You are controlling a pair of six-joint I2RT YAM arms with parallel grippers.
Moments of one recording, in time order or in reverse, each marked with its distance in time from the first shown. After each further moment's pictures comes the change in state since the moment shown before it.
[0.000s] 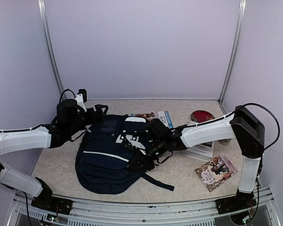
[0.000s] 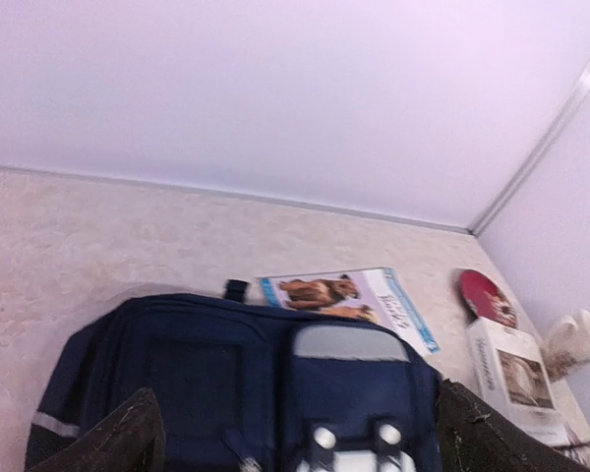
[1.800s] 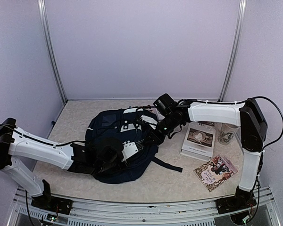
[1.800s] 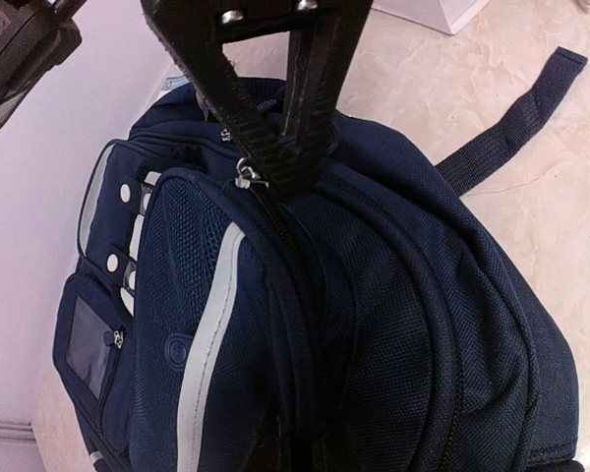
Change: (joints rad) left arm -0.629 0.193 0.034 -0.303 -0.348 0.814; right arm -0.209 -0.009 0.257 -0.429 0.247 -0.074
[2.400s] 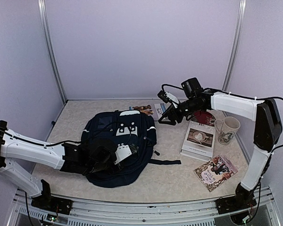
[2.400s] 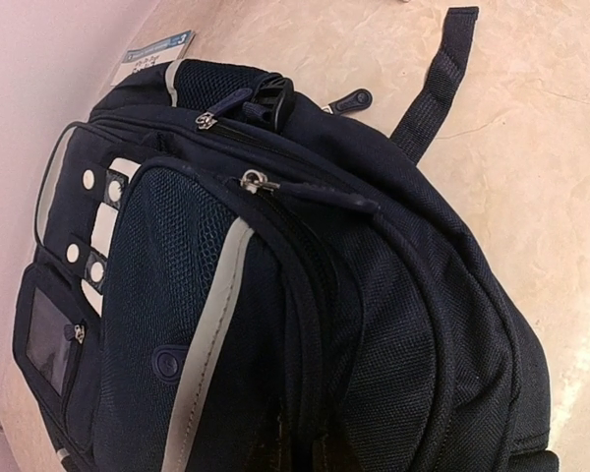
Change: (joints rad) left arm 0.019 -0.106 -0.043 -0.118 0.091 -0.060; right arm -0.232 -0.119 -0.027 0.087 -0.101 -0.097
